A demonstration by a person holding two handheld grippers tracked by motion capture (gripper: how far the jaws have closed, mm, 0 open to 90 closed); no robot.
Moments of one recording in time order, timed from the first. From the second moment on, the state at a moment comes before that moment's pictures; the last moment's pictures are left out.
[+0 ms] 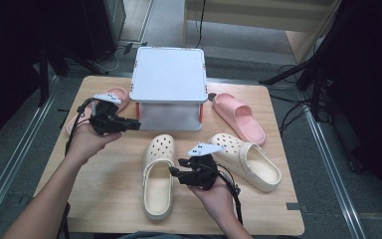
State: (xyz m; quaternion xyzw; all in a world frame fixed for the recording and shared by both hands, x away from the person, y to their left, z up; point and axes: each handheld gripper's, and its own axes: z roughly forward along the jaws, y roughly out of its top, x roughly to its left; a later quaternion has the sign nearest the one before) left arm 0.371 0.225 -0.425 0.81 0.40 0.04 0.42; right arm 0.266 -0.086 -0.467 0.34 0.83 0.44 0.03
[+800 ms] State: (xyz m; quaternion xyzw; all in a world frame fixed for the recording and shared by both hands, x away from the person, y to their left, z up) left arm 0.430 0.216 -0.363 0.81 0.40 0.07 0.43; right arm 0.274 -0.069 -0.485 0.35 0.85 0.41 0.03
